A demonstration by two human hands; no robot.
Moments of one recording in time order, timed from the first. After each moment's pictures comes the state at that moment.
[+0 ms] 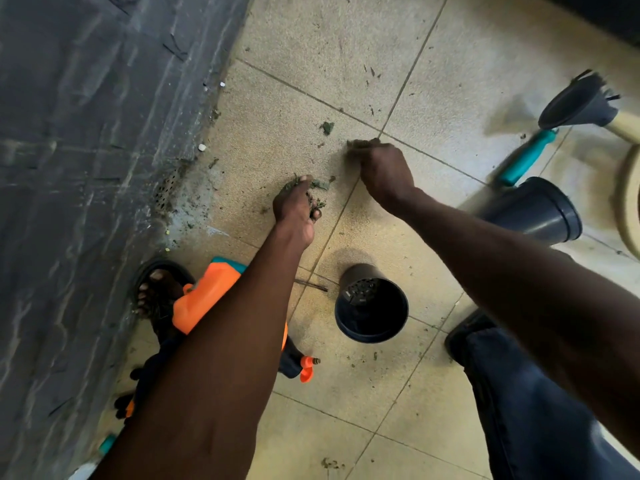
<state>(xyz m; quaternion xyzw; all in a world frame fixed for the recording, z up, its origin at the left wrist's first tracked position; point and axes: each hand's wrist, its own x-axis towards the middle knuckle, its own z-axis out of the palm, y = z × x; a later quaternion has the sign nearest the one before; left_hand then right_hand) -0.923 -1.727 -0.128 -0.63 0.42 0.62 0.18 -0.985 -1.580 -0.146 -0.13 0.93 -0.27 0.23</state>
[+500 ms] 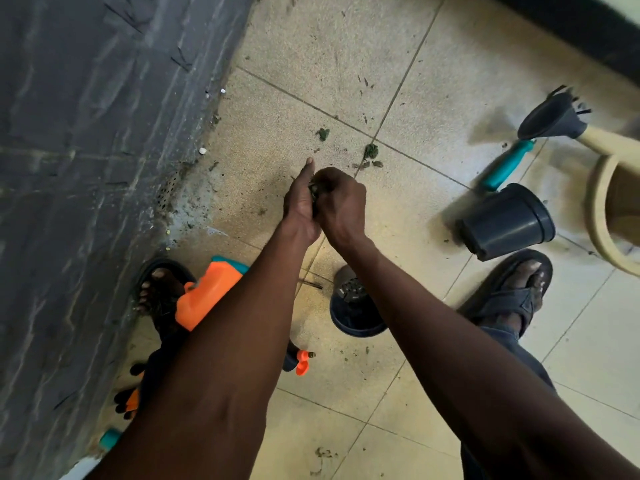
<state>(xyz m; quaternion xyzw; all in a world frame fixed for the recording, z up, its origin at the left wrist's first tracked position) -0.933 -1.719 -0.096 -0.53 0.30 0.76 0.23 -0.933 -1.652 -0.075 0.16 0.85 -0.46 0.22</state>
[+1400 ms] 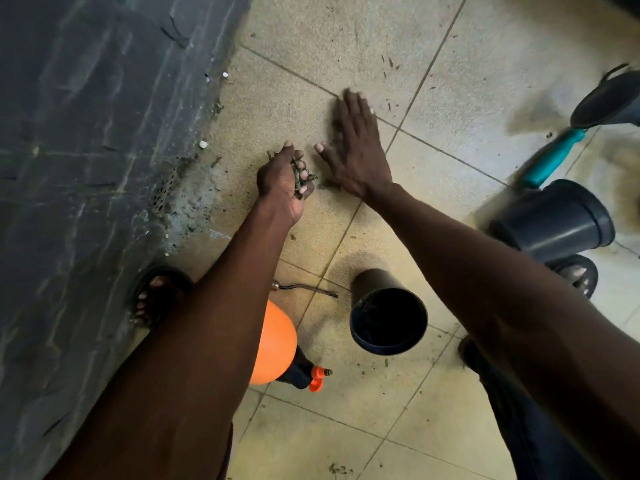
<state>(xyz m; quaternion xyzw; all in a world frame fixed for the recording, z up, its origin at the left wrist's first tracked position) -0.960 -1.772 -0.147 -0.58 0.38 0.71 0.16 -0.994 -1.635 -0.191 -0.16 0.94 -0.22 0.21</state>
